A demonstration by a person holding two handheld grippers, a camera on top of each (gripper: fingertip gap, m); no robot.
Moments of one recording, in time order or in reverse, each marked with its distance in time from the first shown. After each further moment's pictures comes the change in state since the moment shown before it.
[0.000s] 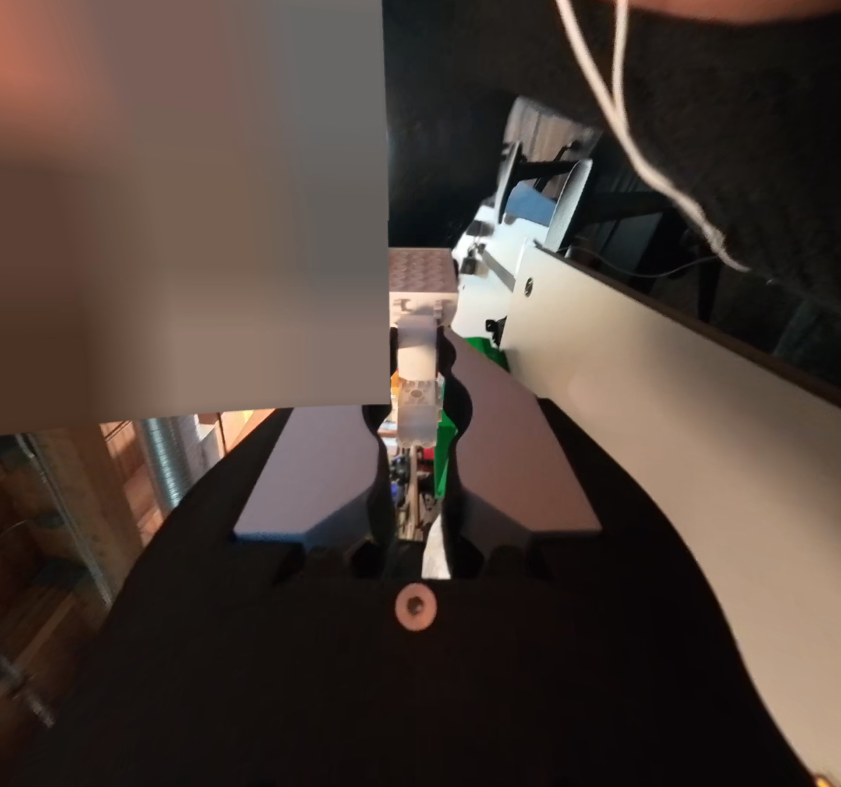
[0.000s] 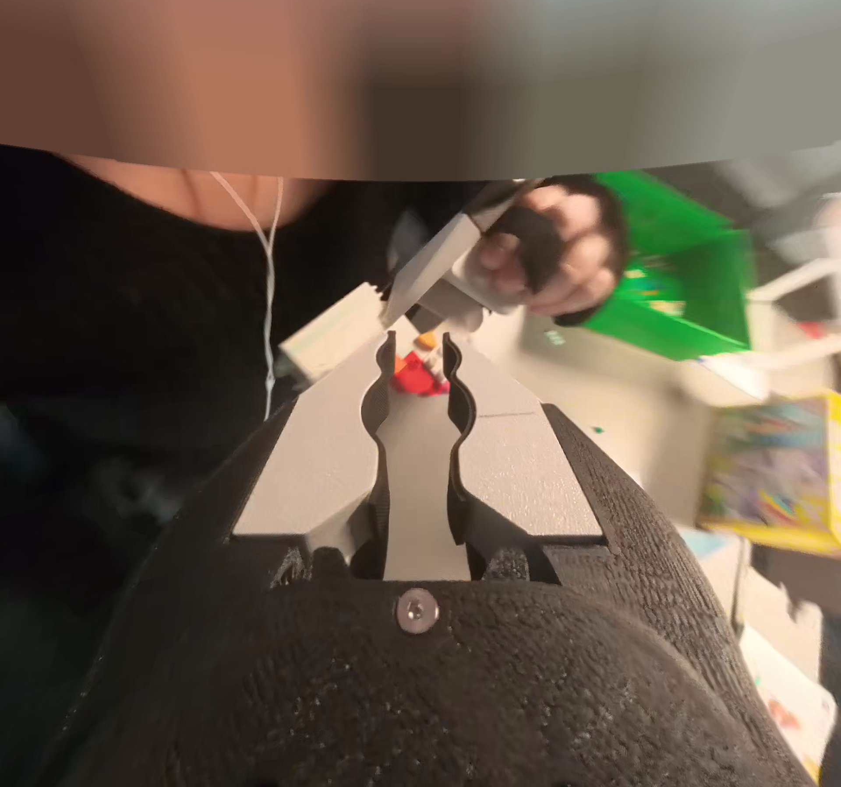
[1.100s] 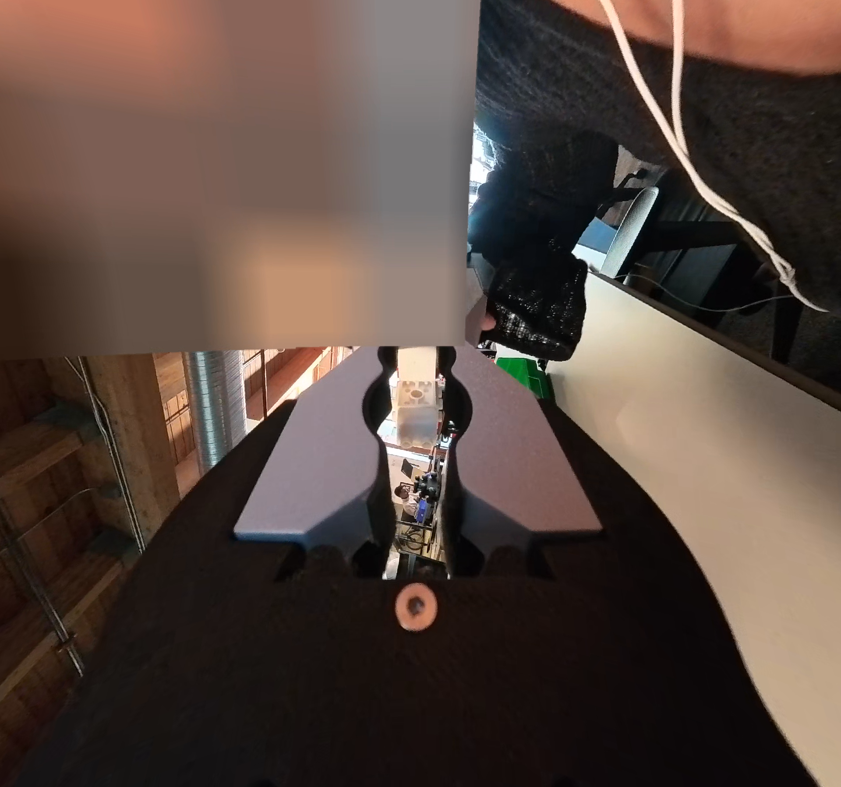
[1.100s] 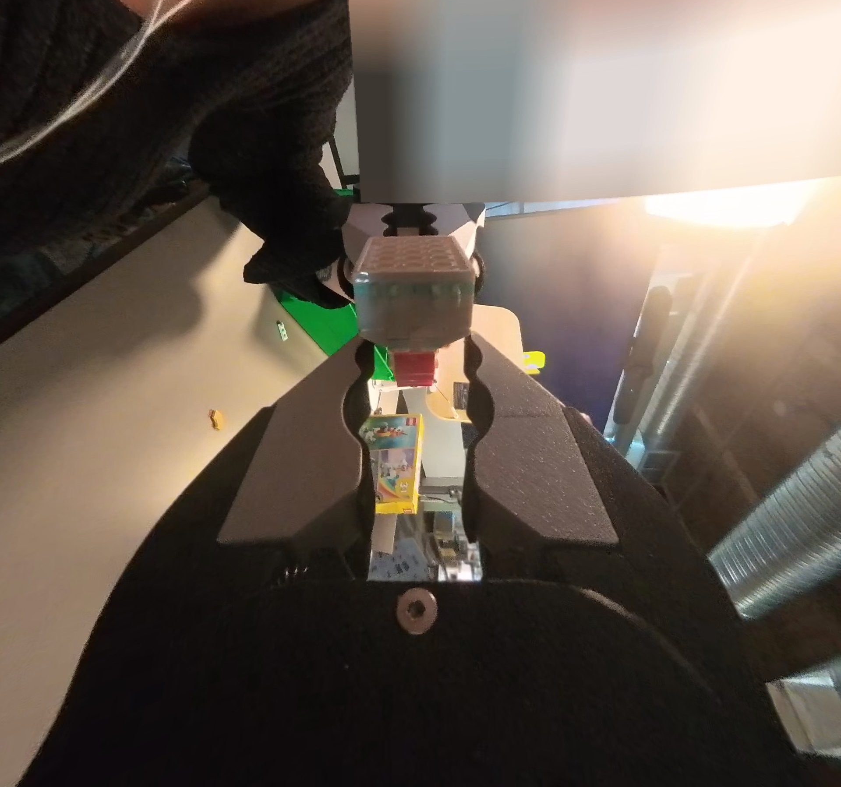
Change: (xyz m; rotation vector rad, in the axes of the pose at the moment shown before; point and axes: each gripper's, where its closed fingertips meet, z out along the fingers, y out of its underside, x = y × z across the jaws) left arm -0.025 0.005 -0.004 0.049 -0.149 -0.013; right arm 0.010 -0.001 0.007 -0.027 0.729 -0.779
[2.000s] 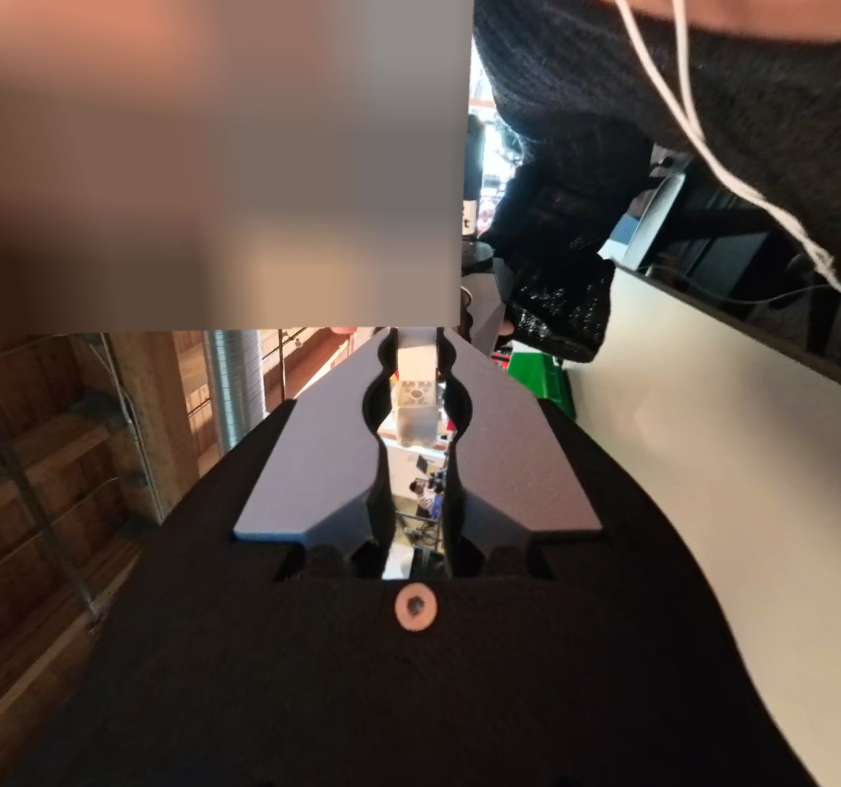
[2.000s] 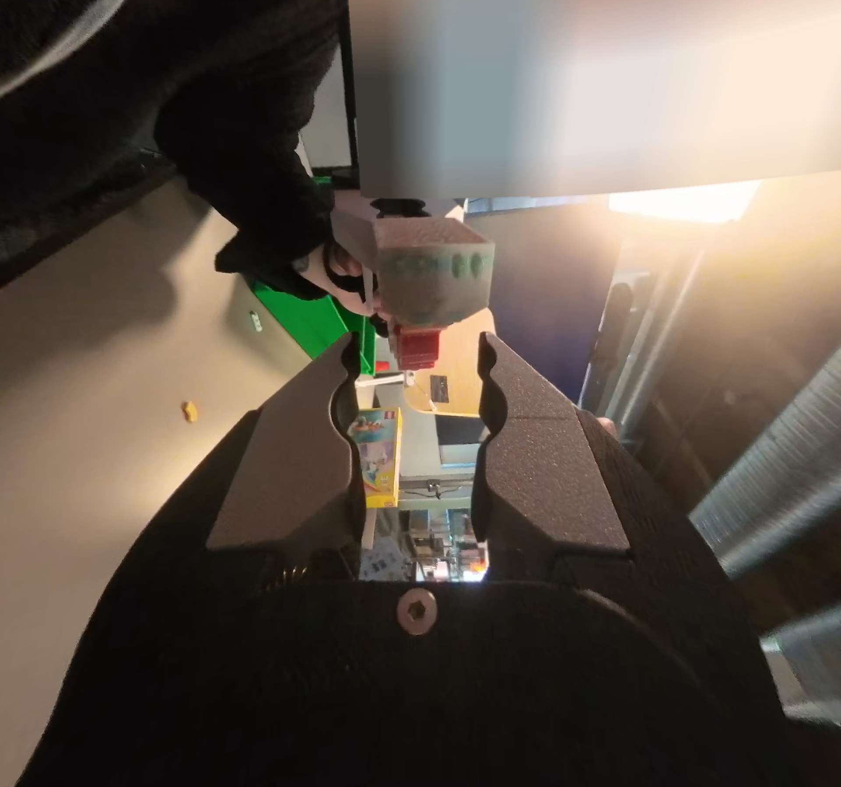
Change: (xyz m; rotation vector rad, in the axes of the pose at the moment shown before) left arm -0.004 0.007 -0.003 -0.011 -0.041 0.022; right arm 0.002 0.010 -0.008 0.000 0.074 -0.028
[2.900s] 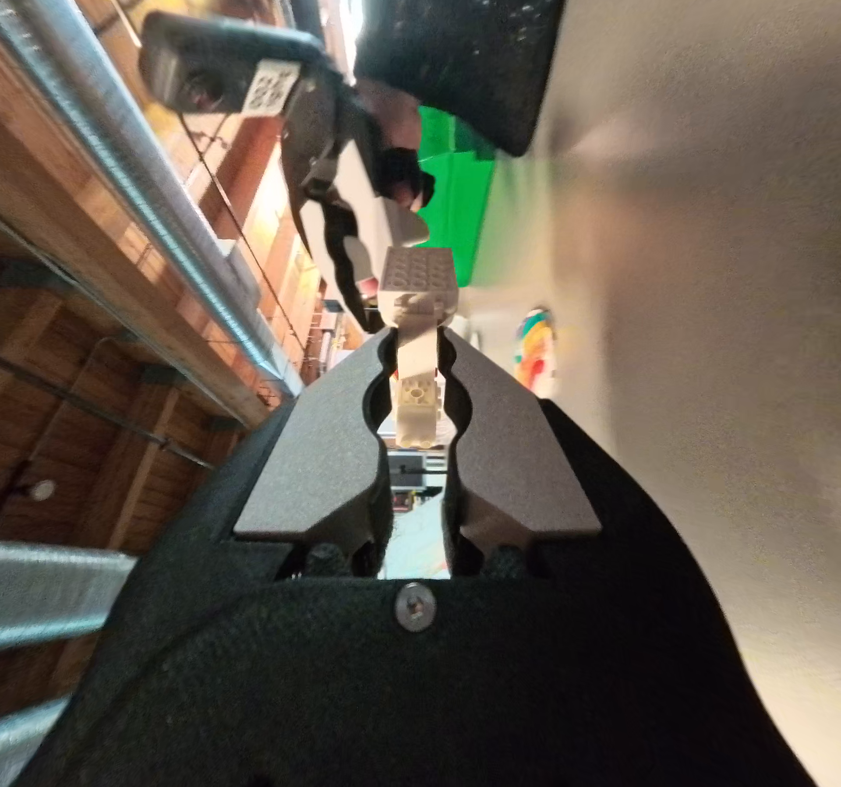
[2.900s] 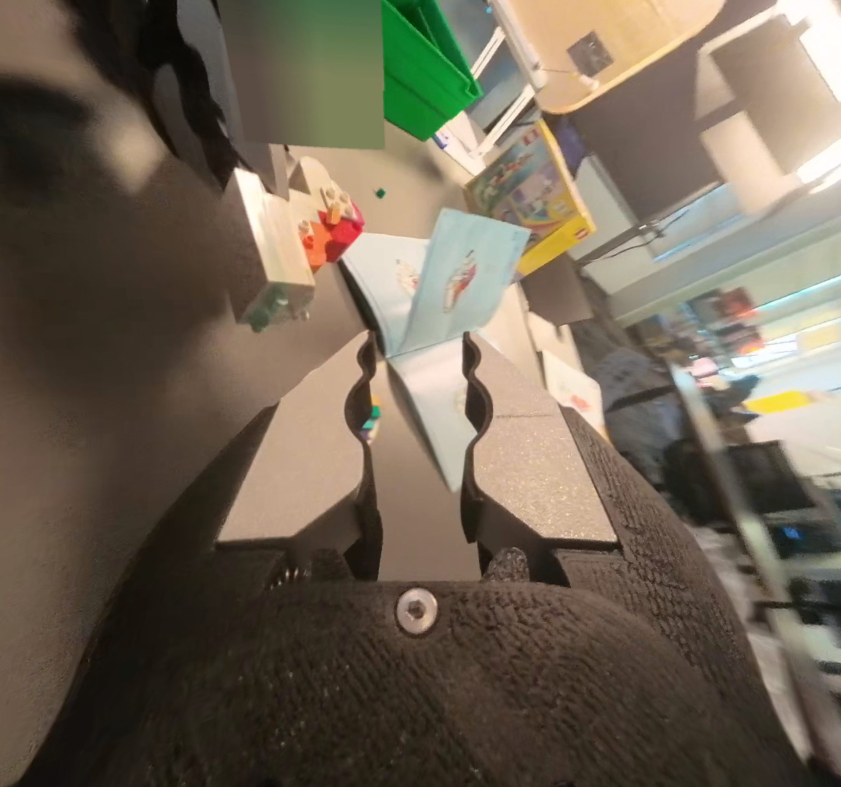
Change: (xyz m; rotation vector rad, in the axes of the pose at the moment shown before) left arm 0.147 0.196 0.002 -0.557 0.126 0.171; right arm -0.108 0.229 -0.048 -0.349 -0.134 0.695
